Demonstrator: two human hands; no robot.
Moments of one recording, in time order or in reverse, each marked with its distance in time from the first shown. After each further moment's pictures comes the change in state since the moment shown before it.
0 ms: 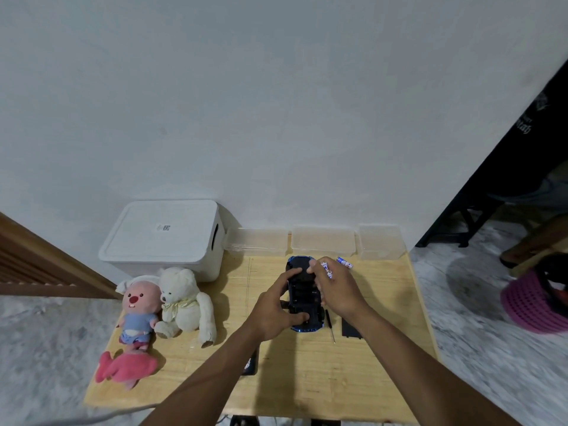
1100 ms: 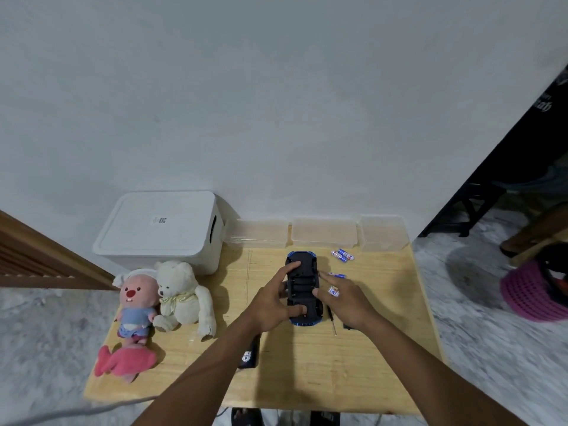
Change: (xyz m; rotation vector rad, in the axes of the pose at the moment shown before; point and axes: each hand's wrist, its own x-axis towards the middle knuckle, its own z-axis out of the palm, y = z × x) left_hand 0.010 -0.016 -0.005 -0.098 -0.086 -0.097; right_hand 0.002 0.063 -0.013 -0.287 -0.140 0.136
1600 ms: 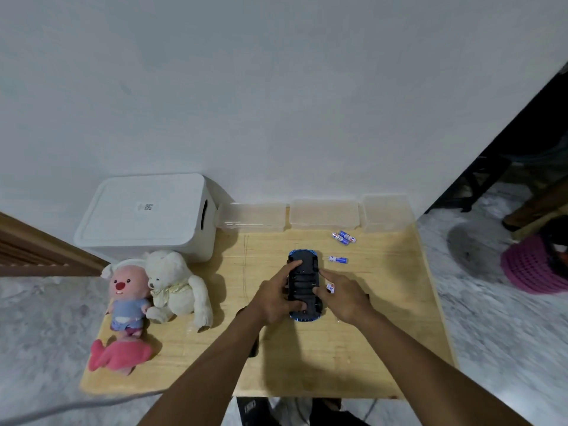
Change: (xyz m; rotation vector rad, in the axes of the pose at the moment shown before) left_hand 0.021 -0.041 0.006 0.190 -0.039 -0.088; right_hand 0.017 0.031 0.028 -0.179 0.002 0.082
